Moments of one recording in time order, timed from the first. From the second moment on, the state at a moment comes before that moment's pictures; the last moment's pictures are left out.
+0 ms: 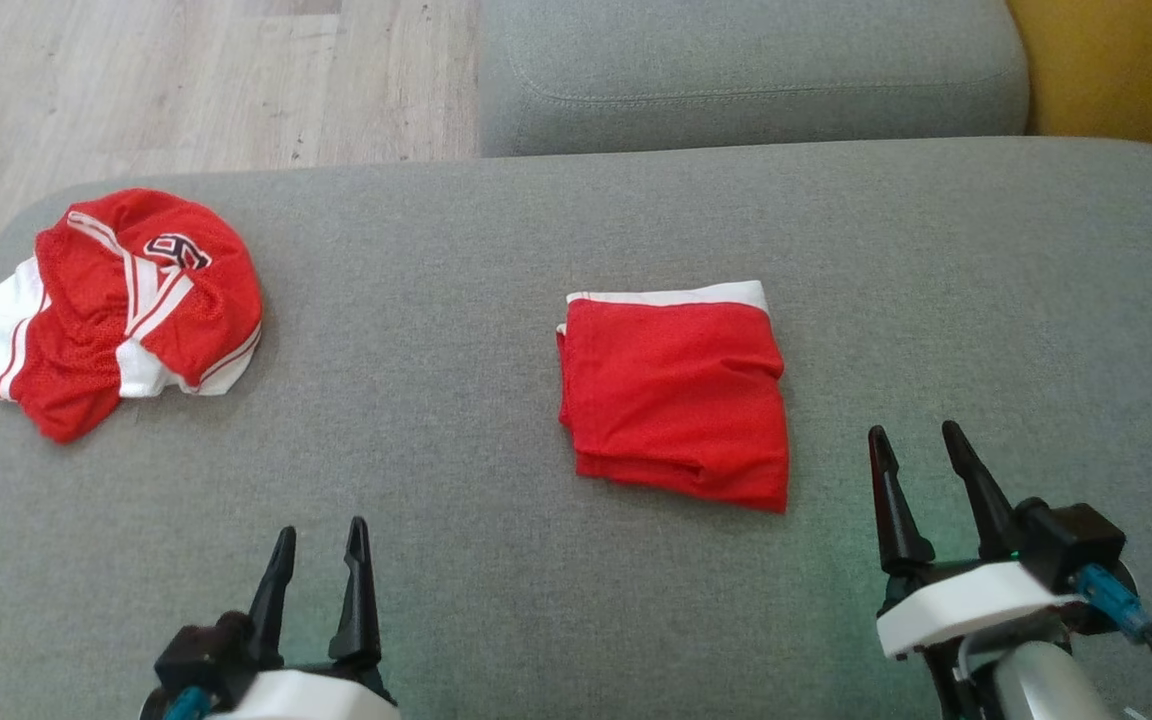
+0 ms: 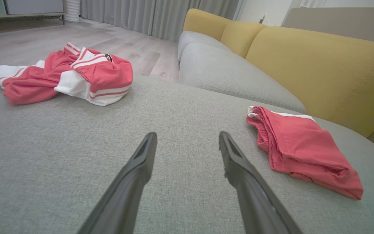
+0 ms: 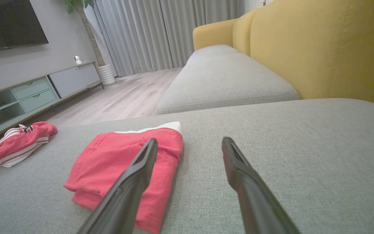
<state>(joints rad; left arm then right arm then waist) 0.02 0.18 -0.36 0.28 -0.54 0.07 -0.25 -0.04 -0.05 0.09 0.33 0.20 0.12 -0.23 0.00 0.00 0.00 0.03</state>
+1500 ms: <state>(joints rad) -0.09 0.08 -0.32 0.32 -0.42 -0.03 -0.25 -0.48 -0.05 0.01 0.67 0.16 0.12 0.27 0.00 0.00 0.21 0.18</state>
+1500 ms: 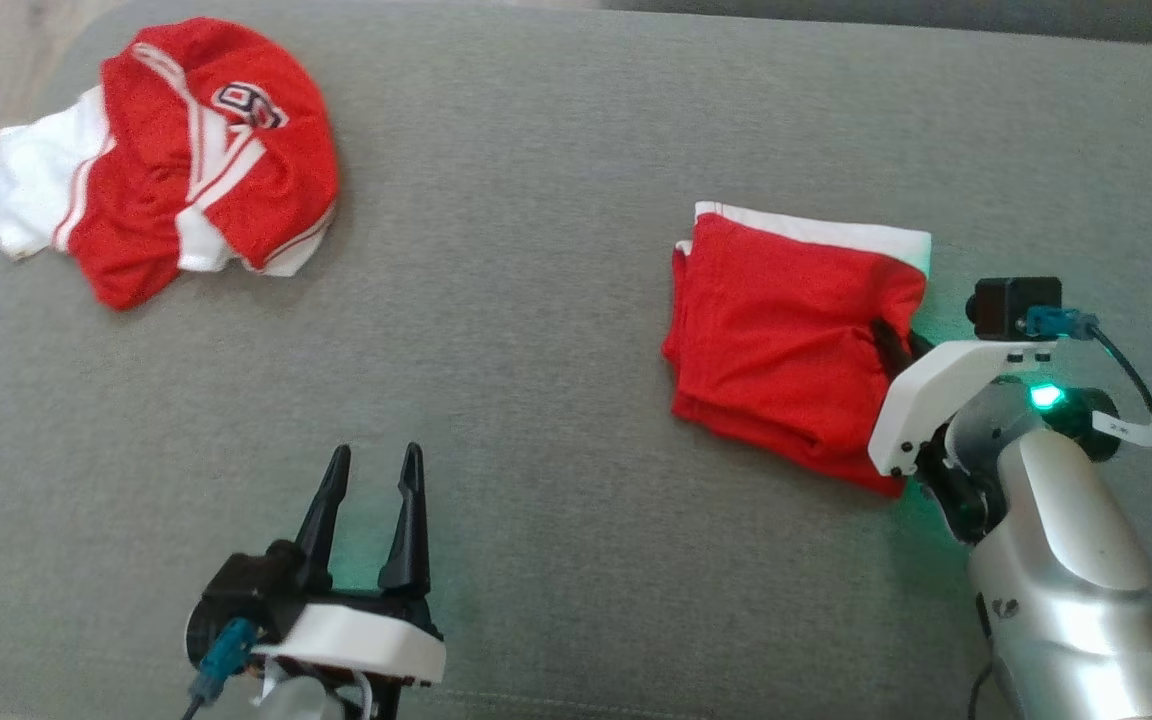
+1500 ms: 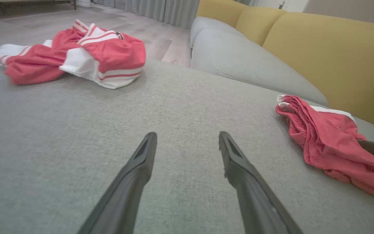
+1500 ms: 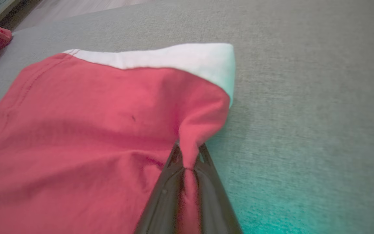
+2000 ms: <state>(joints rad) -0.18 0.10 -0.33 0.24 -0.37 -0.04 -0.23 -0.52 -0.18 0.00 0.53 0.15 0.12 0.25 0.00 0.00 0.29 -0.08</state>
